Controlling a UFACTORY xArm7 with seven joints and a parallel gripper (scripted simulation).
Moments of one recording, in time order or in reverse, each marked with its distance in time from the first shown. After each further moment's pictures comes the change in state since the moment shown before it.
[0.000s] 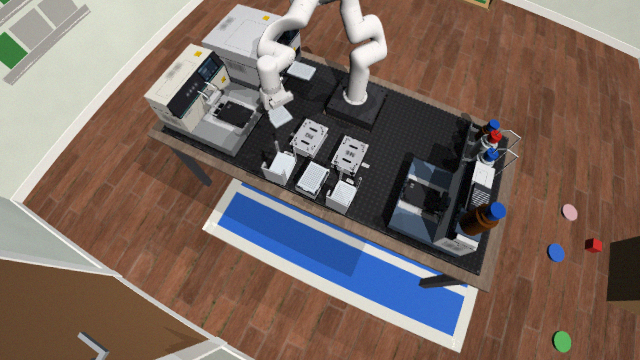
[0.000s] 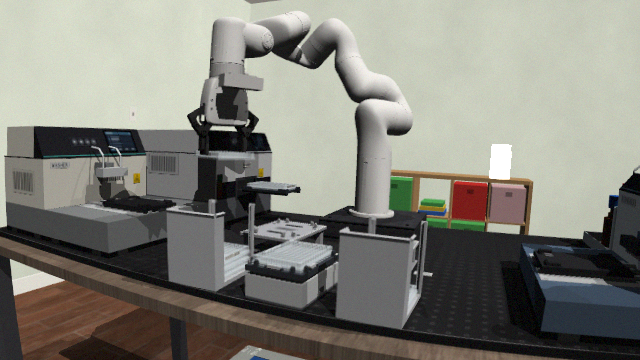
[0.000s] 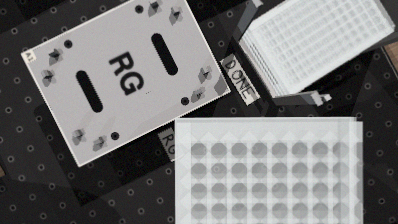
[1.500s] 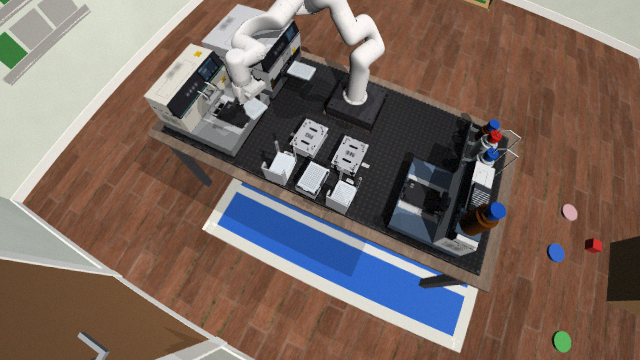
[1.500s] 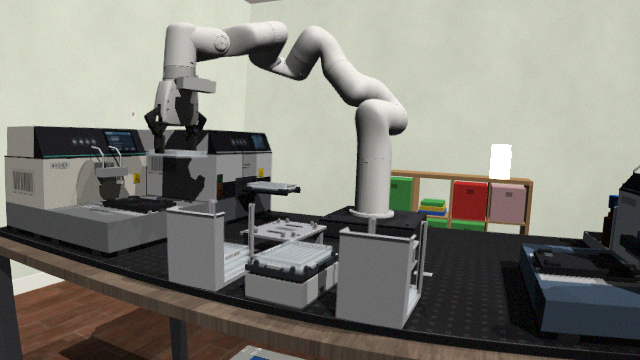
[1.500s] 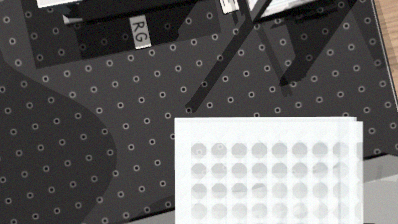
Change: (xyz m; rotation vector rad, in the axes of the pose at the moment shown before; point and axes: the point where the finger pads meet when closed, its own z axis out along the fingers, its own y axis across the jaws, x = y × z) arm -0.100 0.072 0.001 0.001 0.000 -0.257
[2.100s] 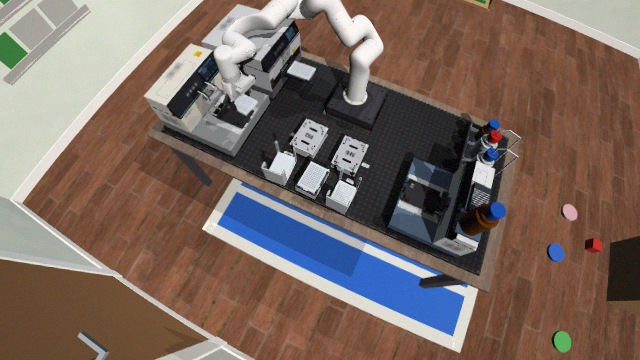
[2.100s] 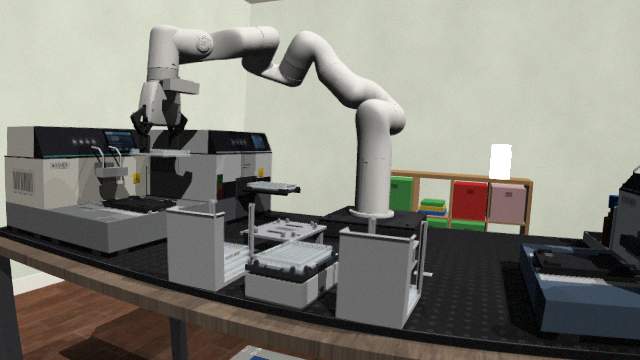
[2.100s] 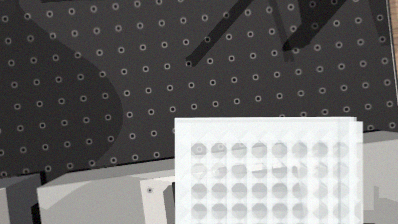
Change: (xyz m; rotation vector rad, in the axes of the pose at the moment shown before) arm -0.048 0.014 0.000 -0.001 0.000 -0.122
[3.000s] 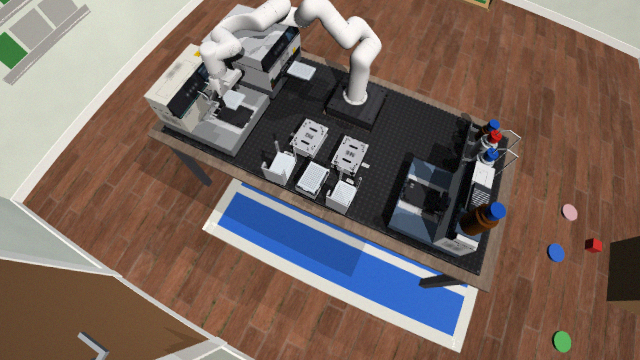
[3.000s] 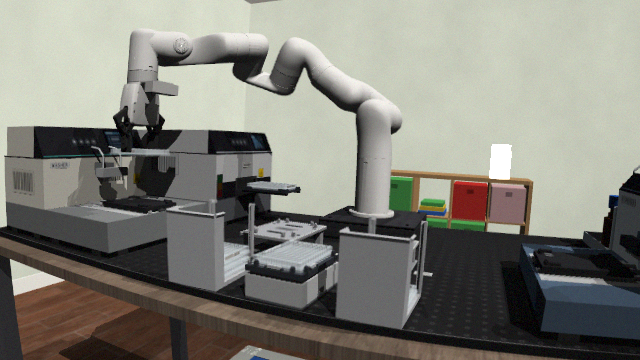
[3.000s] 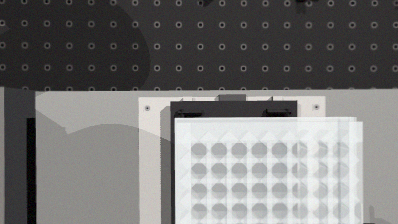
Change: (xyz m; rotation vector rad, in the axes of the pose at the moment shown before) arm -0.065 0.010 0.000 0.001 0.001 -0.126
